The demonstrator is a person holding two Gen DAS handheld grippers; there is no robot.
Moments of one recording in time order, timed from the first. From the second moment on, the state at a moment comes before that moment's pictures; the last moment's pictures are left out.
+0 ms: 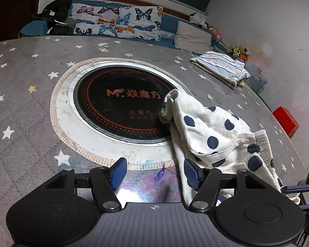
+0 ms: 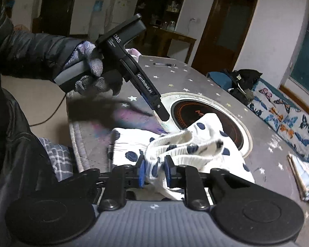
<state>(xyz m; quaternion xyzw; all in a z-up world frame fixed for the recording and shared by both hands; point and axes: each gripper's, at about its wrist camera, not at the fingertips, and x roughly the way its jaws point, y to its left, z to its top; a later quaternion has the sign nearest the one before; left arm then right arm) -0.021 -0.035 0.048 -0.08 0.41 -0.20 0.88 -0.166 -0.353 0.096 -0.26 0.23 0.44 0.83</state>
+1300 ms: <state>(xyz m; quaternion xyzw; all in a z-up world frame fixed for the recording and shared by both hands) -0.046 -0.086 0.074 -0.09 0.37 -0.34 0.86 -0.130 -0.332 0.063 -0.08 0.33 0.50 0.80</state>
